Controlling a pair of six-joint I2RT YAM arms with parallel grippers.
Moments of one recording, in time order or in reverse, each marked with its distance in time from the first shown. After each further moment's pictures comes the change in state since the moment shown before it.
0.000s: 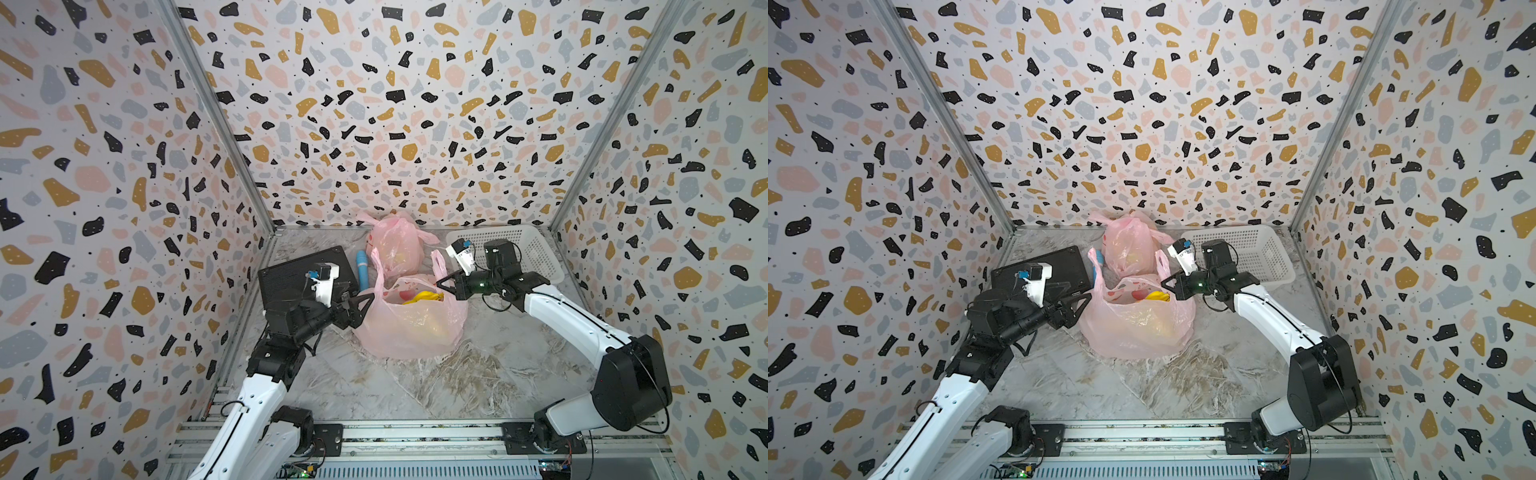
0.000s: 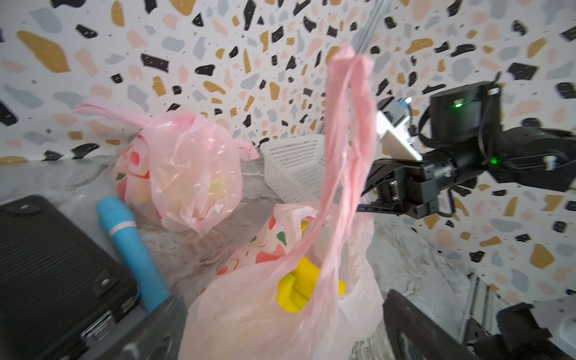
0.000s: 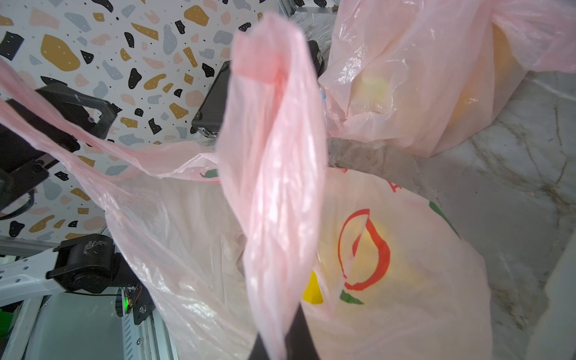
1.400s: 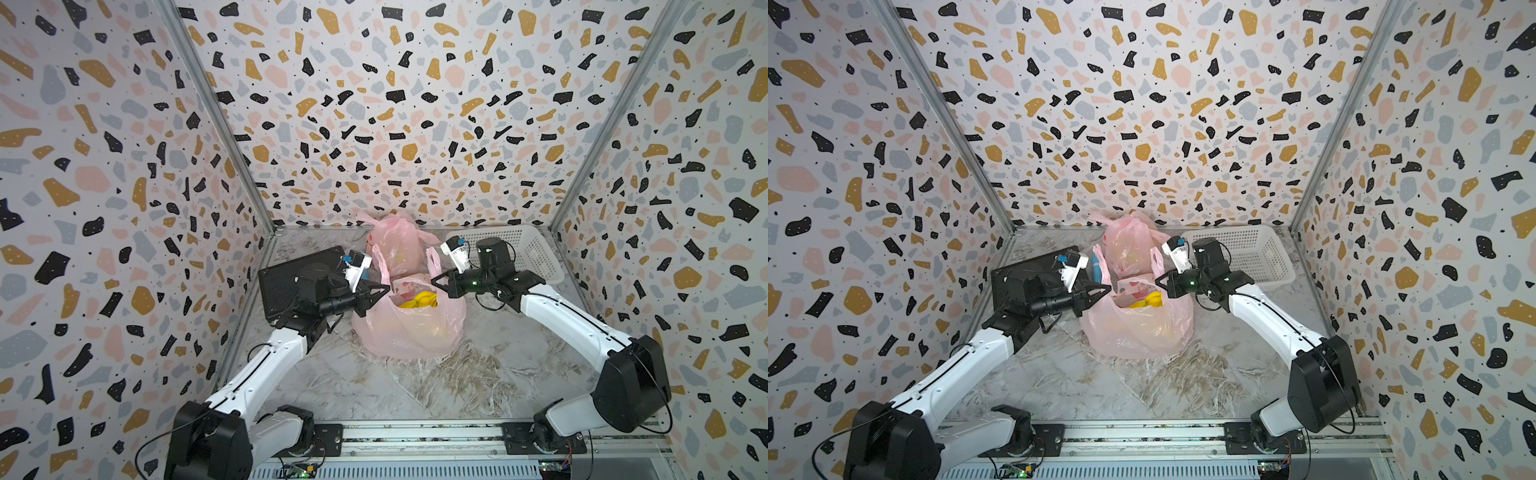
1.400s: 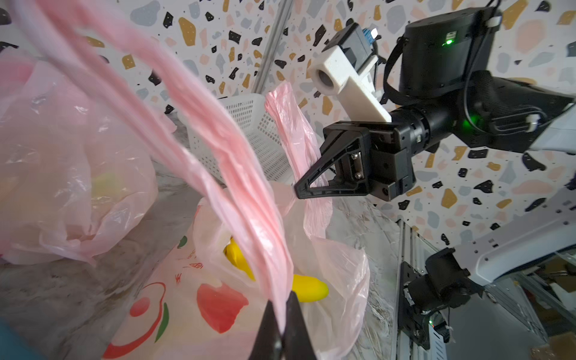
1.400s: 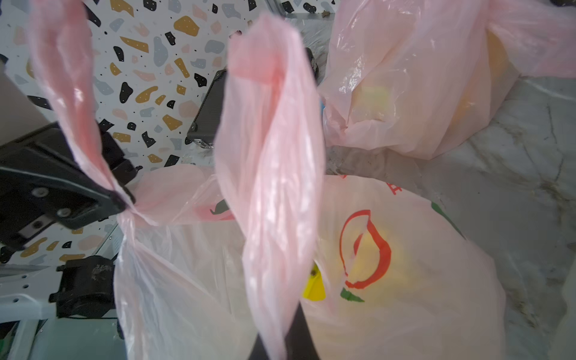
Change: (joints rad) left arm -0.158 0.339 0.174 0.006 0.089 0.055; right arm 0.077 -0.004 0.047 -0.018 0.145 0.074
